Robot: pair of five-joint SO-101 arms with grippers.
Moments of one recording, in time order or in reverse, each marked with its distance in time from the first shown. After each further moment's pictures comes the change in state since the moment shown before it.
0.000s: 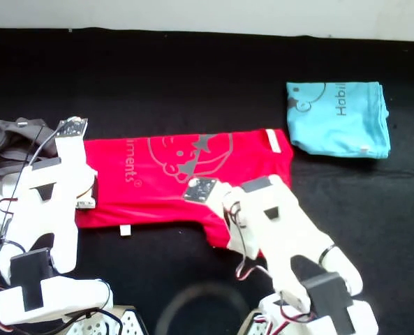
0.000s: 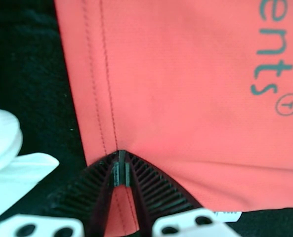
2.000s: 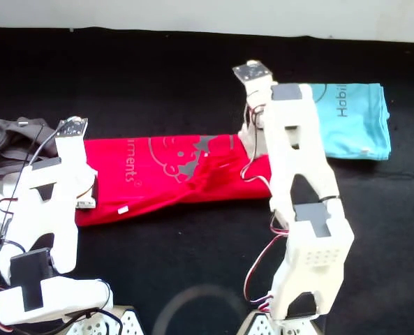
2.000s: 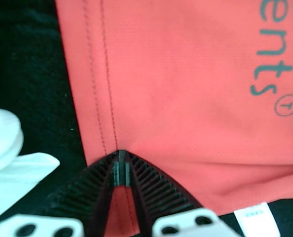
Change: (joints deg) left arm 0.0 0.0 0.0 0.0 0.0; right arm 12.2 30.9 -68.6 24.5 -27.2
